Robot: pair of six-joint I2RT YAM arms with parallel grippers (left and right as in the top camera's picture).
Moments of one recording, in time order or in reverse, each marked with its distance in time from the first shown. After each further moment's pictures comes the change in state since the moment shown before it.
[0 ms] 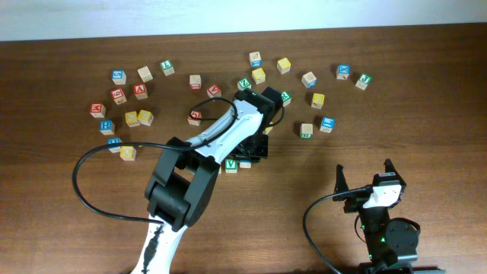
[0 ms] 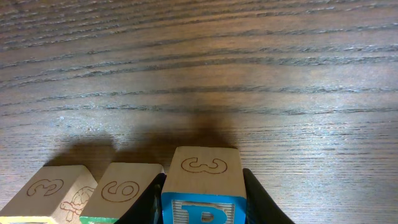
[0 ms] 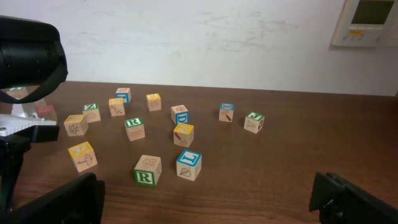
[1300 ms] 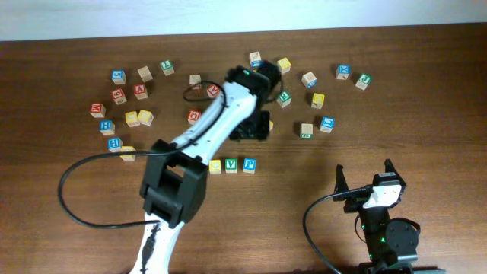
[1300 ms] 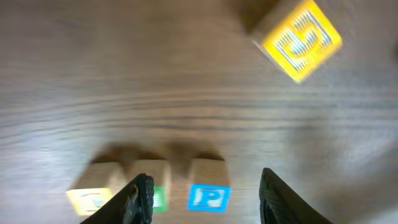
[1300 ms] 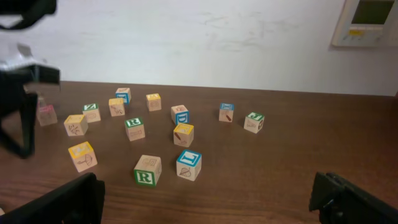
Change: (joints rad) left arm 0.064 0.000 0.263 -0.122 0.034 -0.006; right arm 0.000 0.000 0.000 0.000 0.000 0.000
